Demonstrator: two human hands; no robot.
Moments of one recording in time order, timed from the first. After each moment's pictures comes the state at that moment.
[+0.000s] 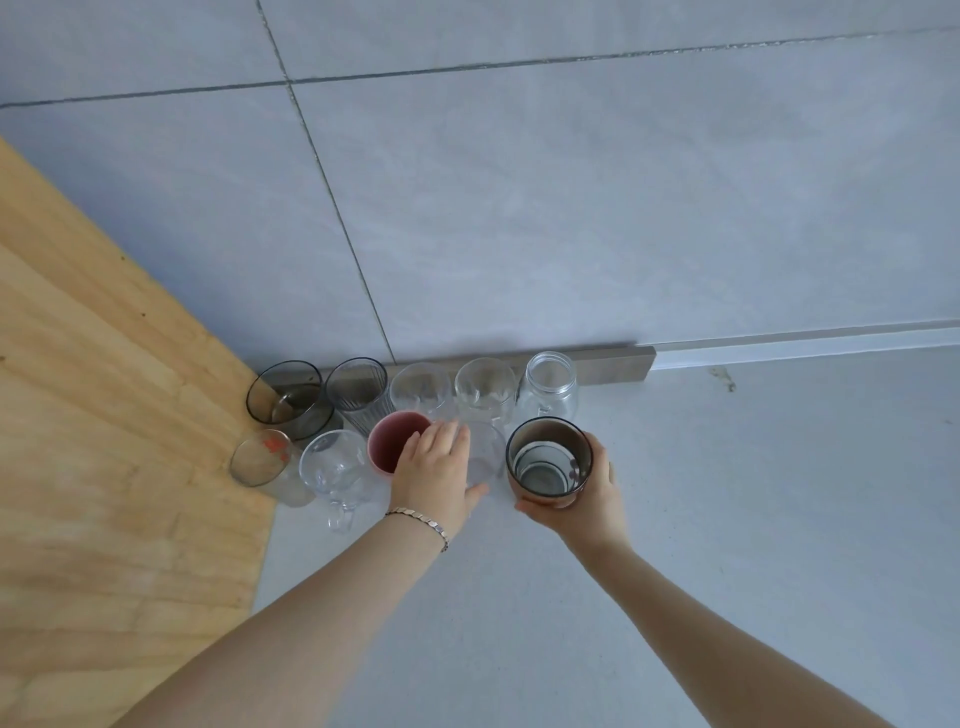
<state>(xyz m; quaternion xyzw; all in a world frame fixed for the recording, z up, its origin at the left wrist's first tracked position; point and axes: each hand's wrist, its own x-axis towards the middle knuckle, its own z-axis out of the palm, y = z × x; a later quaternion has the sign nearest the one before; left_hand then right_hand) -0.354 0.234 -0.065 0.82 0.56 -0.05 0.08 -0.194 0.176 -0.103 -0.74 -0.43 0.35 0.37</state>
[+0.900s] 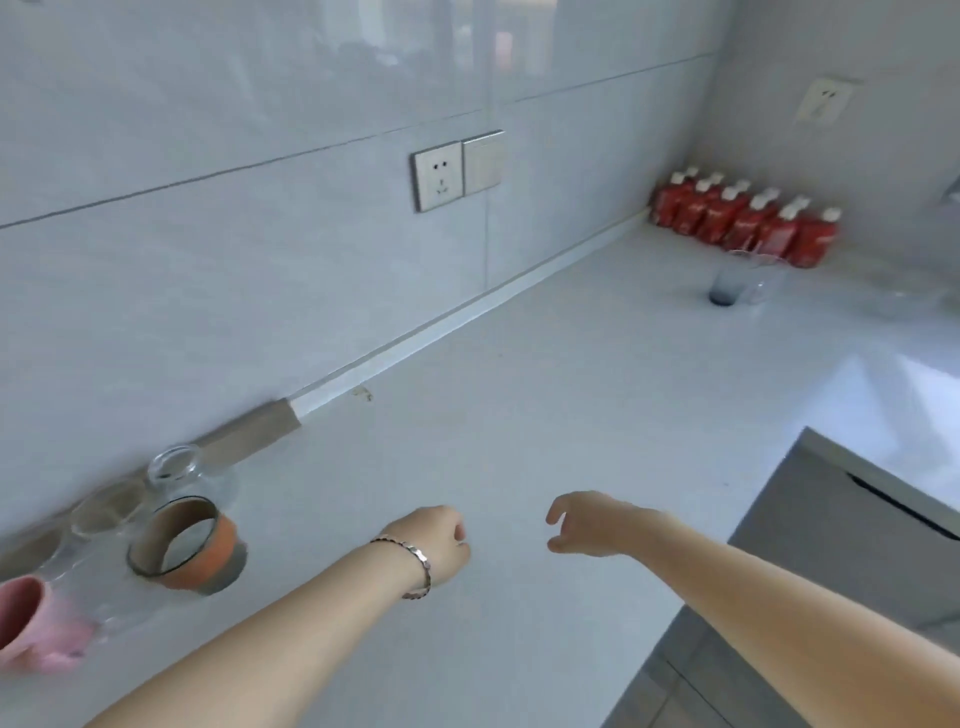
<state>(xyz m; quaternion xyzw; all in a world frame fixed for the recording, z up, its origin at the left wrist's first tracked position) -0.099 0.037 0.001 0.89 0.31 -0.23 0.25 0.057 -0.098 -0.016 -0.85 -0.37 0.38 0.00</state>
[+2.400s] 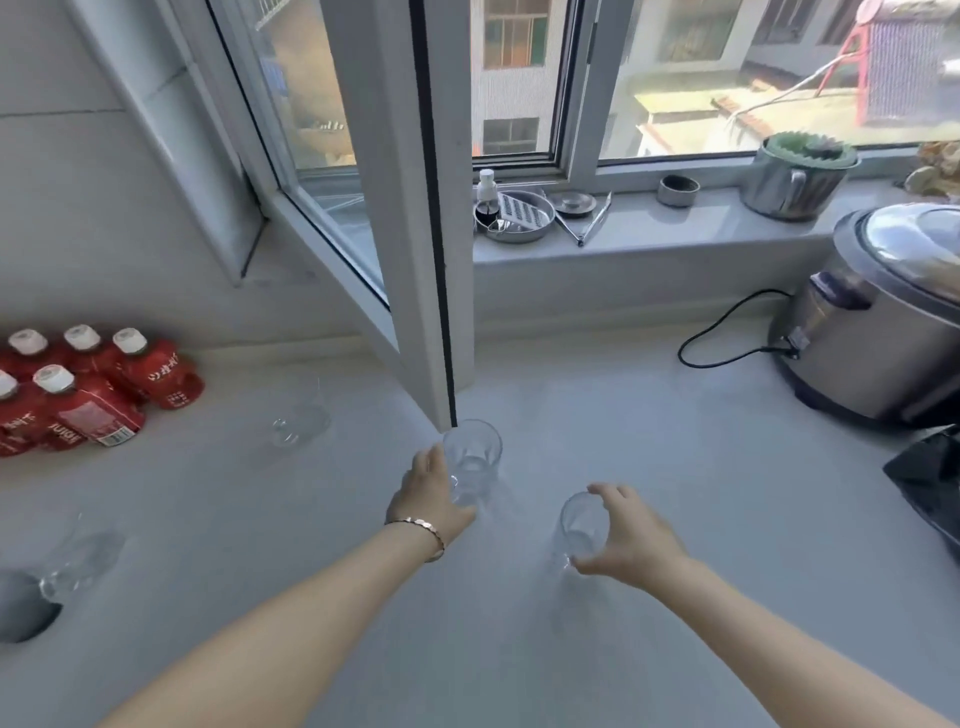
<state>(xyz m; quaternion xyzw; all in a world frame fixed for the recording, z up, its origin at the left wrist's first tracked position) 0.693 -0.465 -0.040 0.95 -0.06 -0.23 0.20 0.602 -0.669 -0.040 -0.93 0.18 0.20 0.24</state>
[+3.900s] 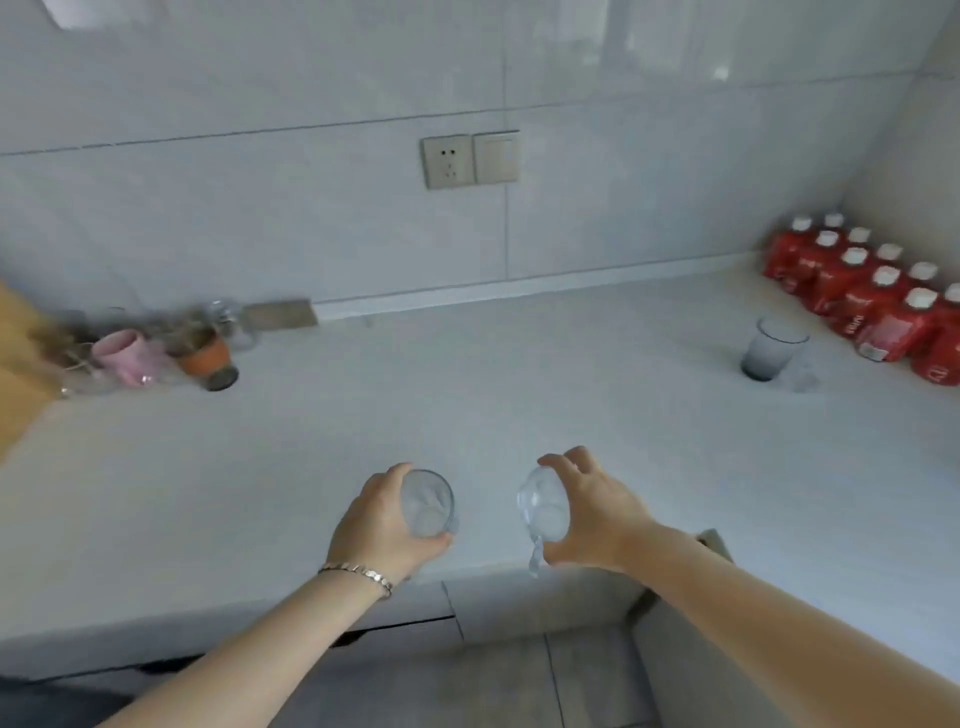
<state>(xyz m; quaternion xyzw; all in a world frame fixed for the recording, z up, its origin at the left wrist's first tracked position) 0.094 -0.267 0.024 0.71 0.64 0.12 0.29 0.312 -0.318 0.043 -0.71 -0.66 0.25 0.06</state>
